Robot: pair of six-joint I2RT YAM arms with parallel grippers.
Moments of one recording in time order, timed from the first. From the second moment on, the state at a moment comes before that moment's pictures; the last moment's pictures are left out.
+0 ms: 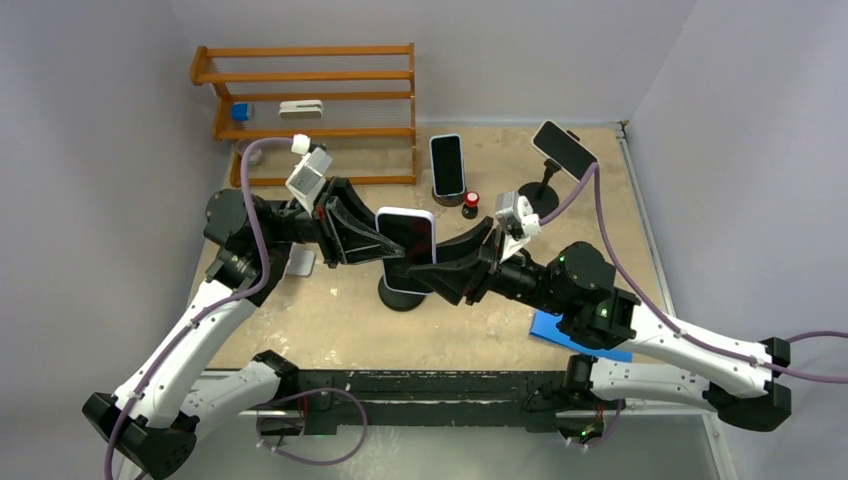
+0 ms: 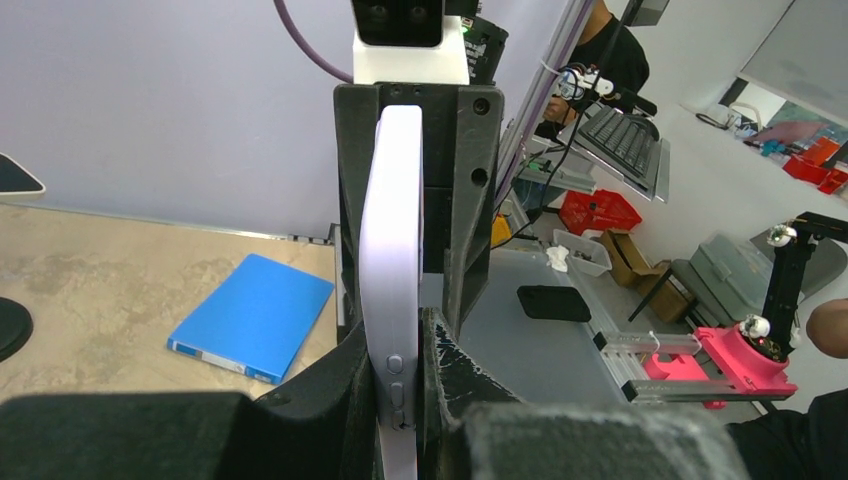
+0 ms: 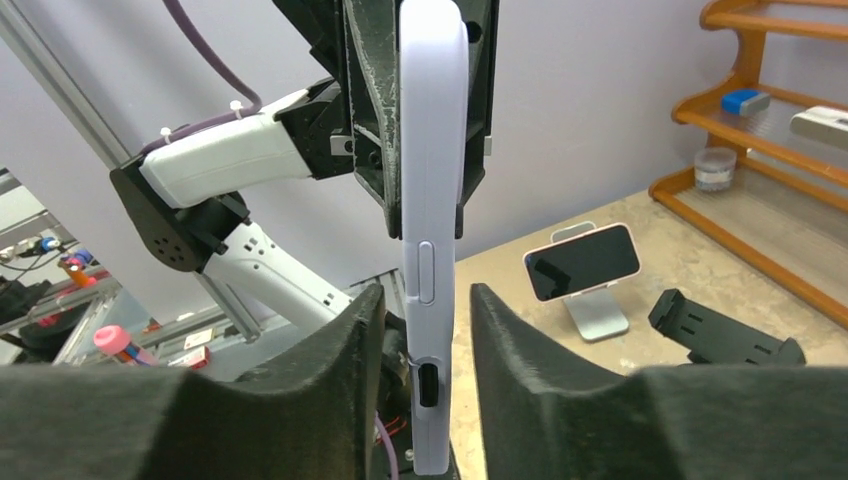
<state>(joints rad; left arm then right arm) -0.51 0.94 1.06 0.40 1.12 -0.78 1.20 0.87 0.98 0.15 -0.08 0.31</state>
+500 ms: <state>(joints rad) -0.51 0.88 1.05 0.26 0.97 -0.65 1.20 0.81 0.98 0.05 0.15 0.33</state>
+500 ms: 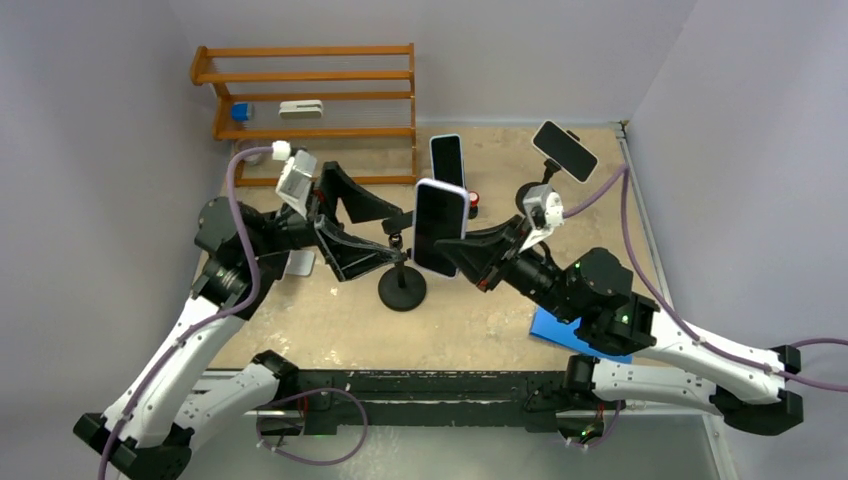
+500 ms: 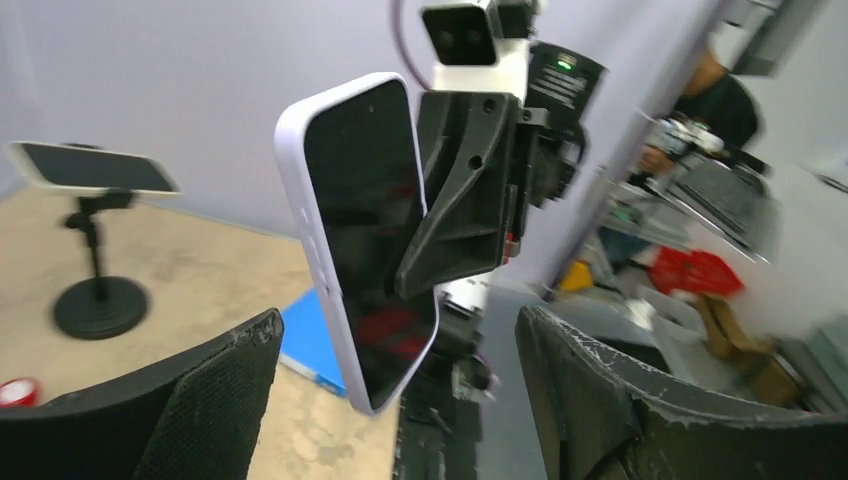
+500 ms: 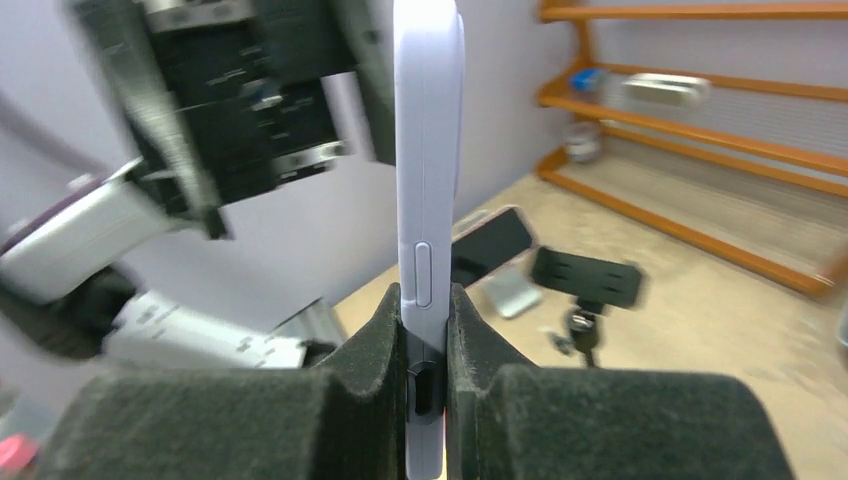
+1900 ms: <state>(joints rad) -0.51 0.63 0.74 -0.05 0.27 -0.25 0.64 1.22 0.40 0.22 -0.33 0.86</state>
